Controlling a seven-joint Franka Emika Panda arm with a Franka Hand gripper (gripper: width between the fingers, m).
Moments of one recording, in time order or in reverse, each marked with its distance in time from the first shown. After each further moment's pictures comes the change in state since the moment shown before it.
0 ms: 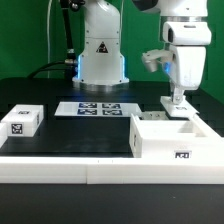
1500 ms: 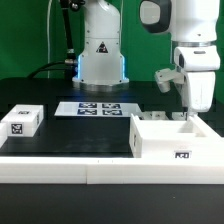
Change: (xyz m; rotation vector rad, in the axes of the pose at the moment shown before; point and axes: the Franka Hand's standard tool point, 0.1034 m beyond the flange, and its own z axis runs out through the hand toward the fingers) arm 0.045 -0.027 0.045 0.036 0.046 0.027
